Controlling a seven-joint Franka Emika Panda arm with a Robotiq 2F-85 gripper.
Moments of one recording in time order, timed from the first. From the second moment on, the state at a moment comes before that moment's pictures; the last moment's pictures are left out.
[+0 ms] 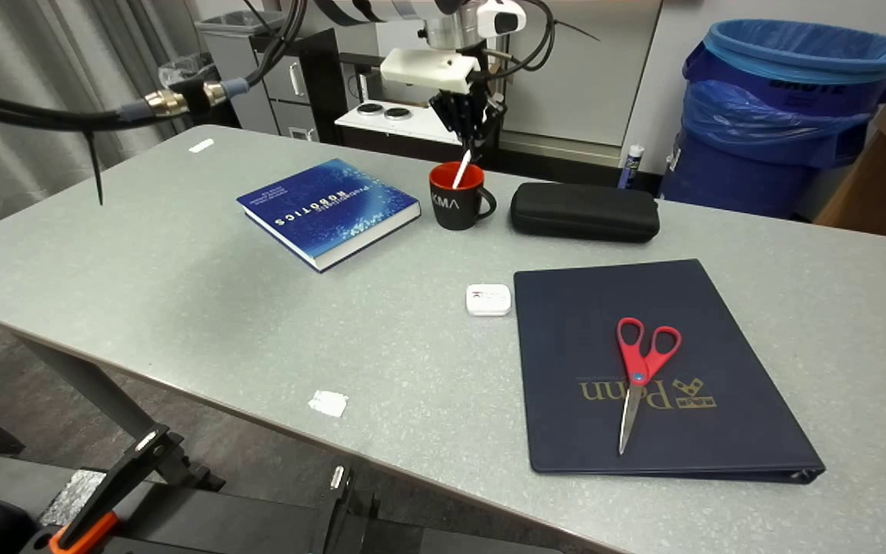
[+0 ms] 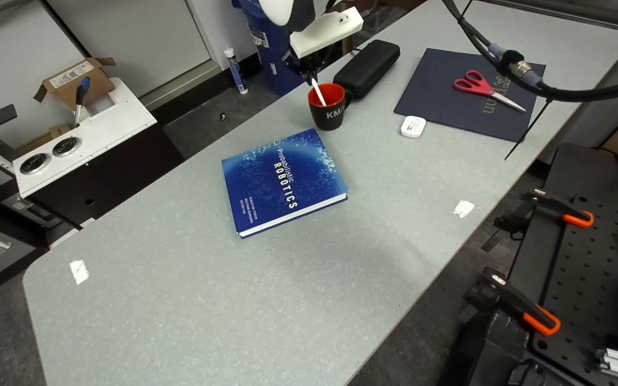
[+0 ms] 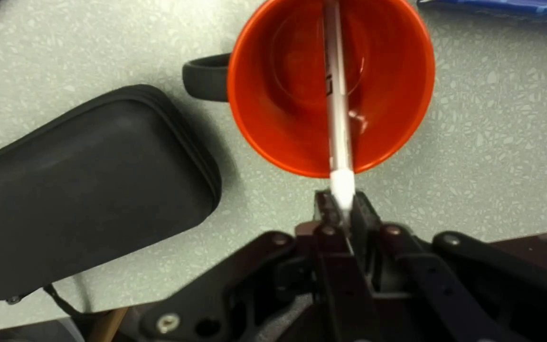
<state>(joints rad) -0.04 0.76 -0.18 -1.55 0.03 2.46 0.29</state>
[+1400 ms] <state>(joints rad) -0.02 0.52 -0.16 -1.98 -0.02 2.33 0.25</state>
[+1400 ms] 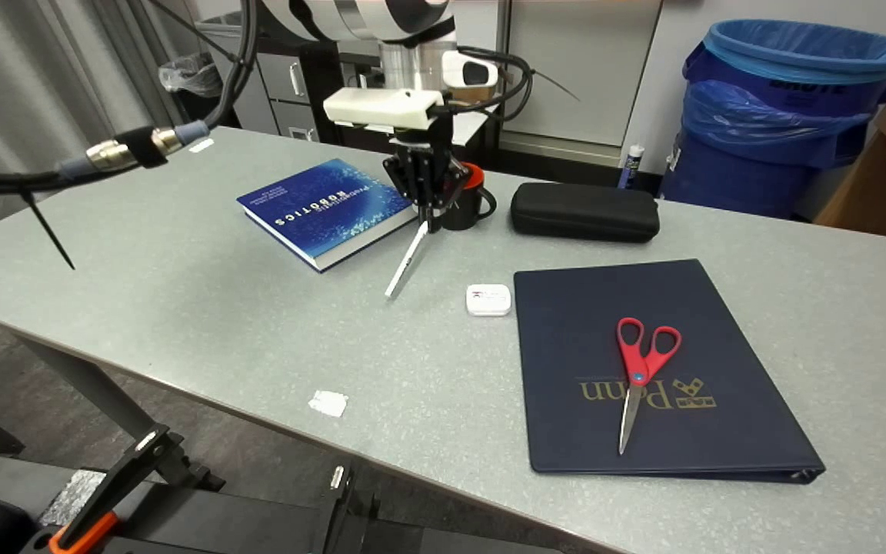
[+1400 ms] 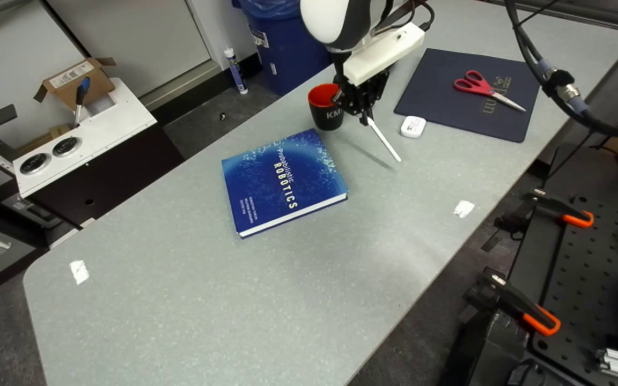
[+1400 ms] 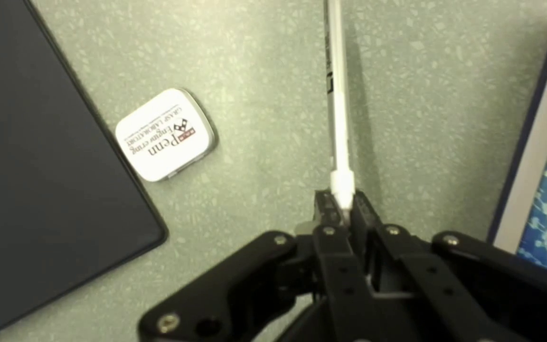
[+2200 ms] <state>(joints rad) 0.02 0.57 -0.18 -1.94 -0.10 2.33 0.34</state>
